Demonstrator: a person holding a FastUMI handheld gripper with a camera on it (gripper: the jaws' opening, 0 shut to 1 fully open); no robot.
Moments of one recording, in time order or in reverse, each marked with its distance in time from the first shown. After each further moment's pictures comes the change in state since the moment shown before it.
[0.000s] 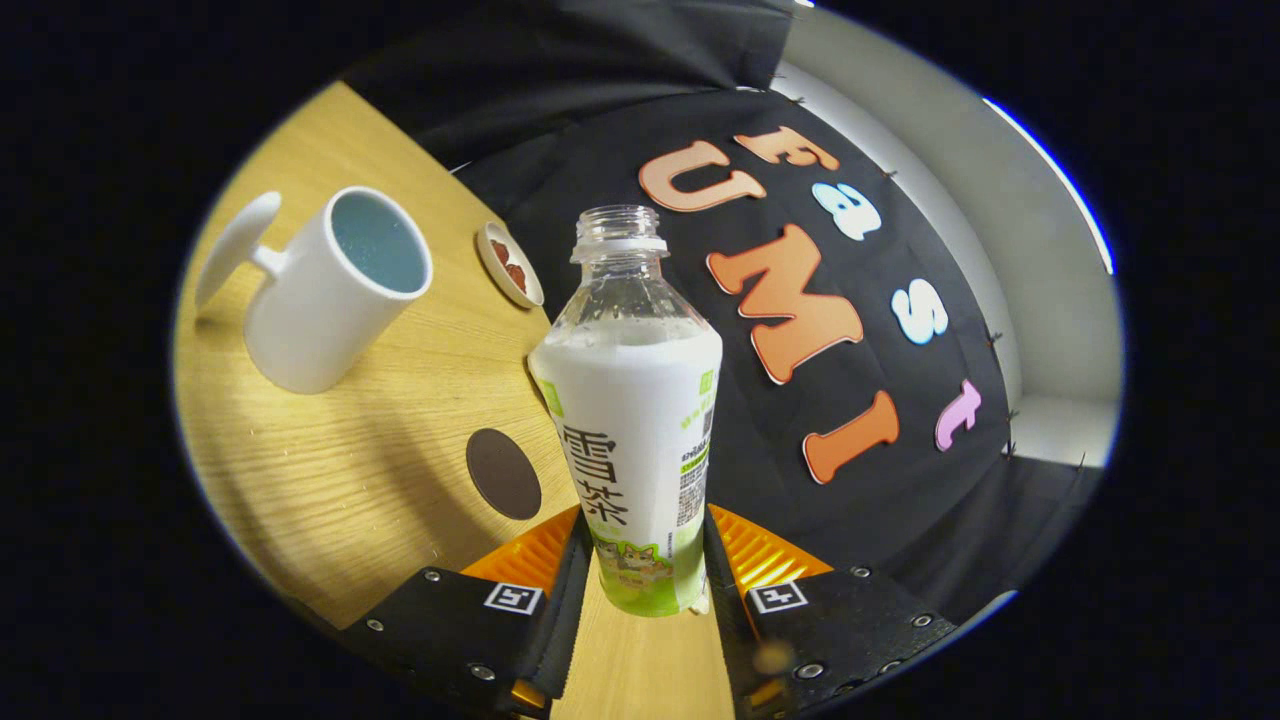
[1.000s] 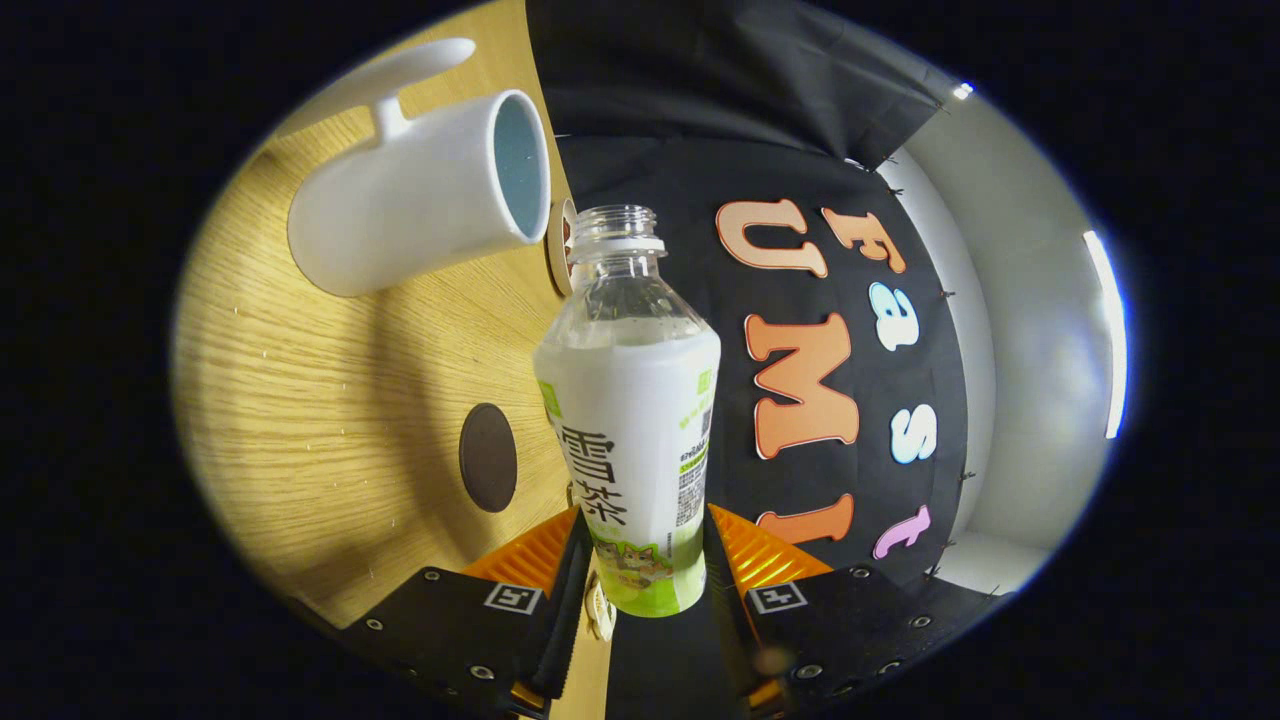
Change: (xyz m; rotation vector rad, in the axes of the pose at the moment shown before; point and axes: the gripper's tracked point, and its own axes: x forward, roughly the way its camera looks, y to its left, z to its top) arm 0.011 0.004 0.020 -0.342 -0.098 -0.039
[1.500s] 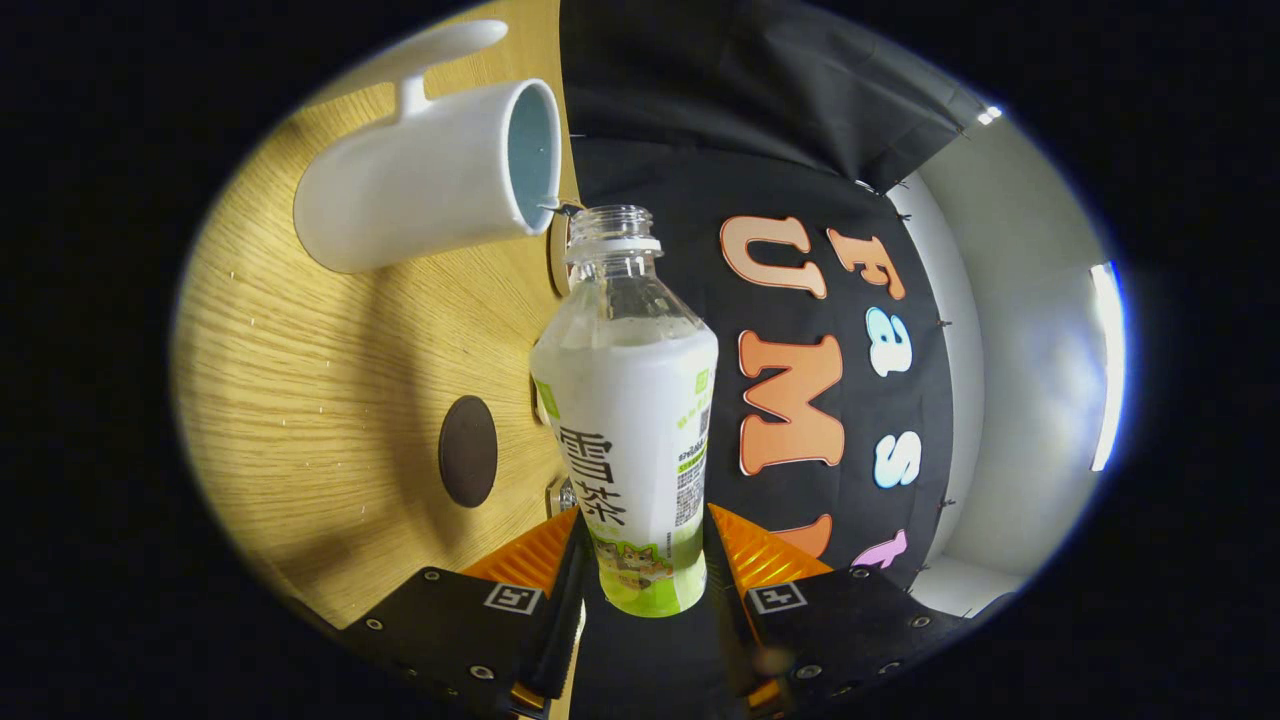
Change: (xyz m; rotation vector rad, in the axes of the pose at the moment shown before) arm 0.001 -0.005 0.005 -0.067 -0.030 -0.026
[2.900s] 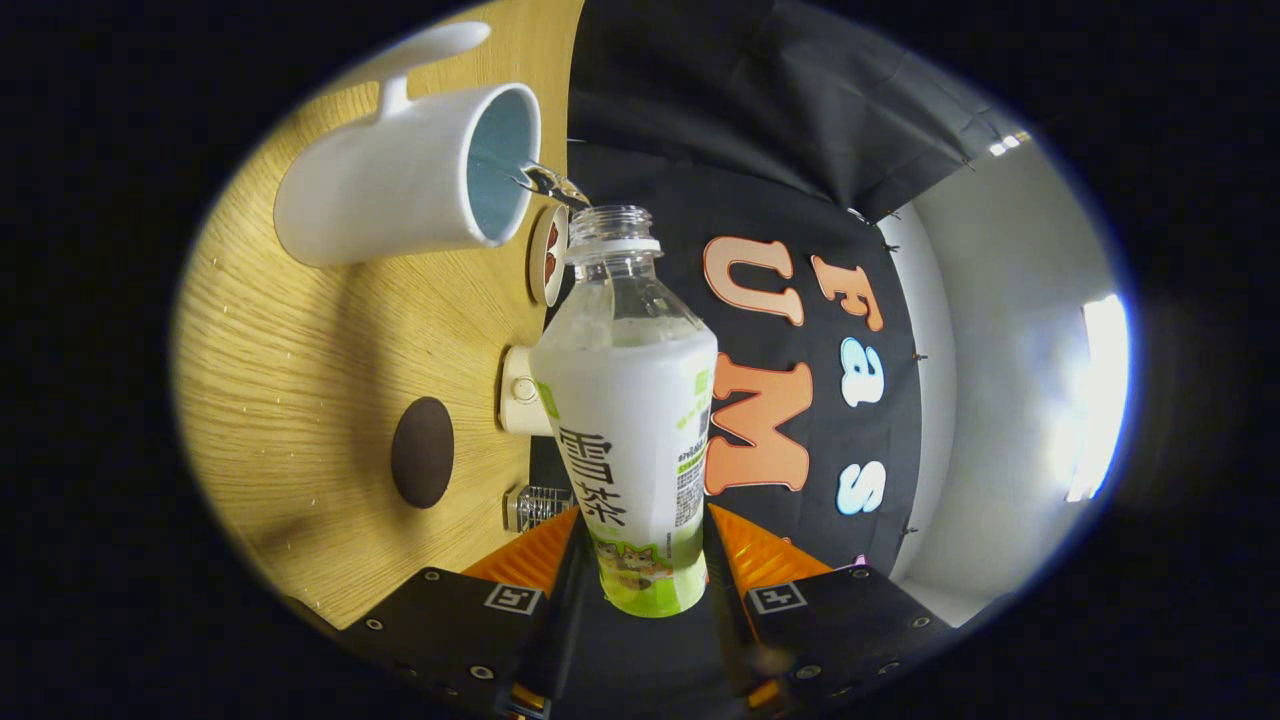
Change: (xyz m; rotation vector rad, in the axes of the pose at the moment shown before) arm 0.003 -0.014 0.008 -0.086 -0.043 -0.087
